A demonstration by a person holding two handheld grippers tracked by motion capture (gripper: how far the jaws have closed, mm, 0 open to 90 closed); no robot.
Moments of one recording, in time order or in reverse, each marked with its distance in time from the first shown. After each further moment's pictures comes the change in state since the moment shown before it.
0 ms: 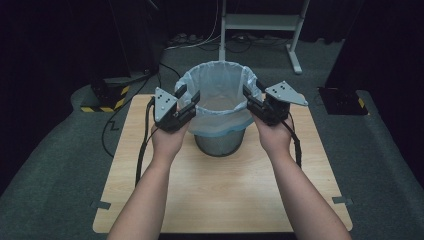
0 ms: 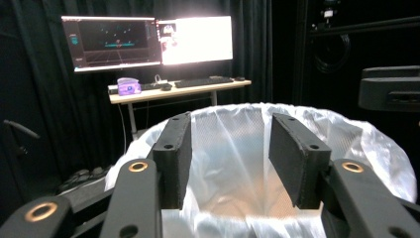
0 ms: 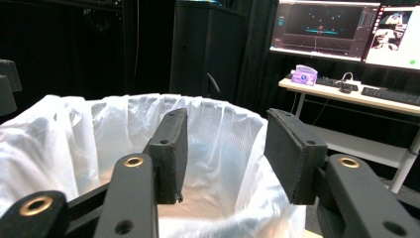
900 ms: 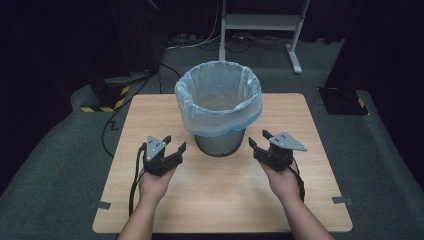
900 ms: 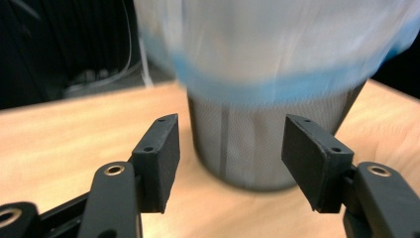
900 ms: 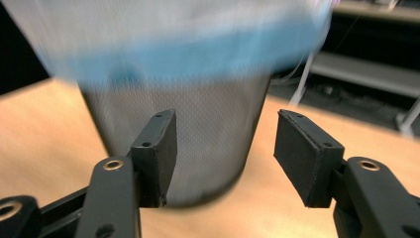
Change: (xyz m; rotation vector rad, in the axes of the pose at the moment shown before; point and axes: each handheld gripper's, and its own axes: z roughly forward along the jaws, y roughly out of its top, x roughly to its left) left arm 0.007 -0.121 -0.065 0.358 0.043 -0.101; right arm 0.005 -0.127 -0.050 0.258 0.048 0.030
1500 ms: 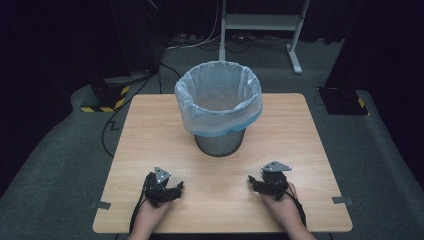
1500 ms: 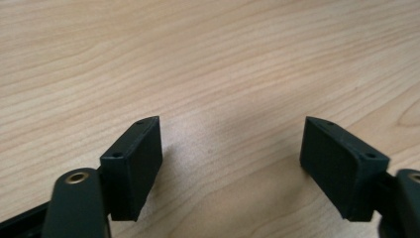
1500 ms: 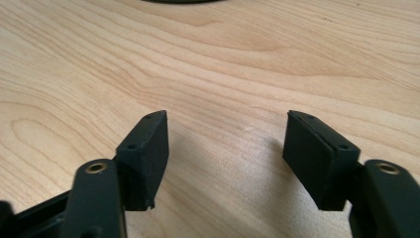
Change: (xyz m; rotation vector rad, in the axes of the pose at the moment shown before) left arm -0.002 -0.098 0.007 0.382 0.027 0.024; right arm 0.009 -0.104 0.010 0.400 0.034 0.023
